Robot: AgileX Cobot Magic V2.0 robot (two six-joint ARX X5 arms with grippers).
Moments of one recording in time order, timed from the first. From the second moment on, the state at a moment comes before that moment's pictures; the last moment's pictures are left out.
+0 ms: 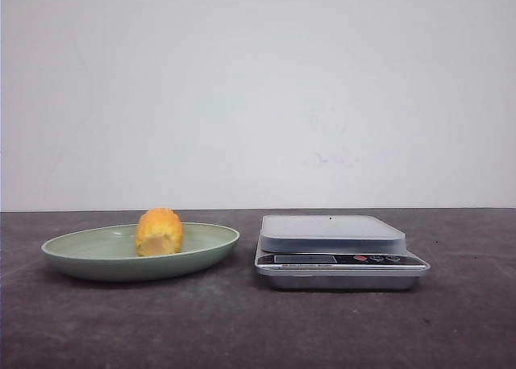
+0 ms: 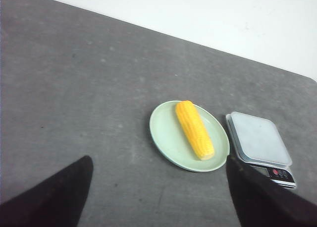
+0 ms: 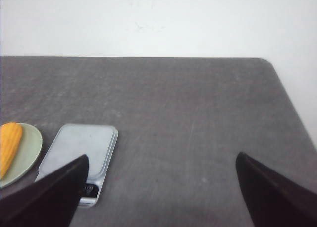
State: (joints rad) left arm -0.44 0.21 1.09 -1.24 -0.21 -0.44; right arm 0.33 0.41 1.23 -1.16 0.20 0.18
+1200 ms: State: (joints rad) left arm -0.44 0.21 1.00 -1.09 -0.20 -0.36; right arm 0.33 0.30 0.97 -0.97 0.11 0.24
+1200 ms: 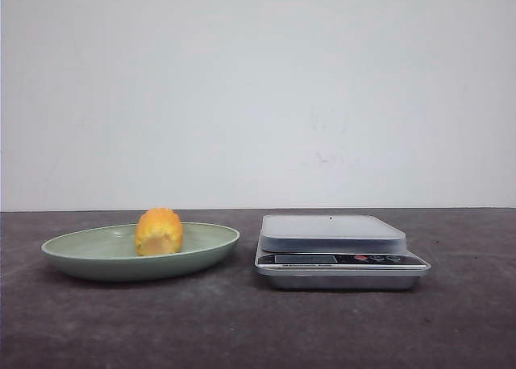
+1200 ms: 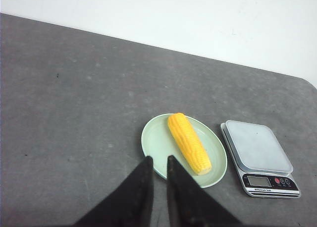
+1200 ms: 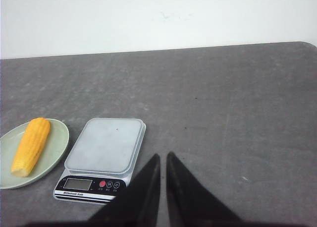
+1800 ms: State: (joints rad) left arm -0.24 0.20 0.87 -0.92 -0.21 -0.31; right arm 0.33 0.30 0.97 -0.97 0.11 0.24
